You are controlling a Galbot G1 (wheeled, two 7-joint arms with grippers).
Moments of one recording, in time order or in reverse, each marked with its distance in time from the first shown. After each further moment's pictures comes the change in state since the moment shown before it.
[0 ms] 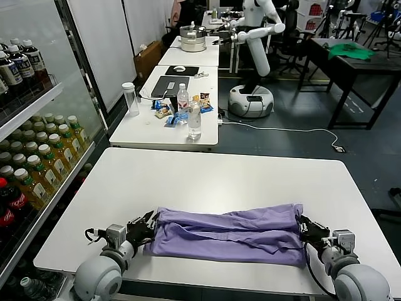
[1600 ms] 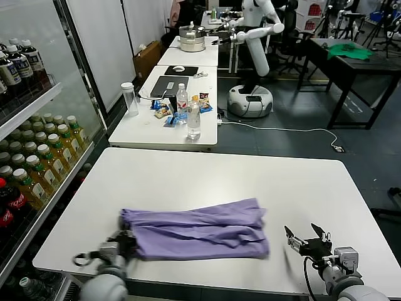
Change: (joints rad) left arm 0.118 -0.165 -0.172 0.048 0.144 -0.061 -0.184; right arm -0.102 0.057 0.019 0.085 -0.052 0.025 0.003
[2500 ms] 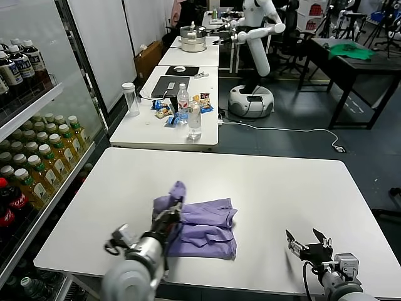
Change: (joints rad) left arm -0.128 -0.234 0.198 -0.154 -0.571 -0.050 -0.035; right arm -0.033 0.048 0.015 -0.001 -0.027 0.018 0.004
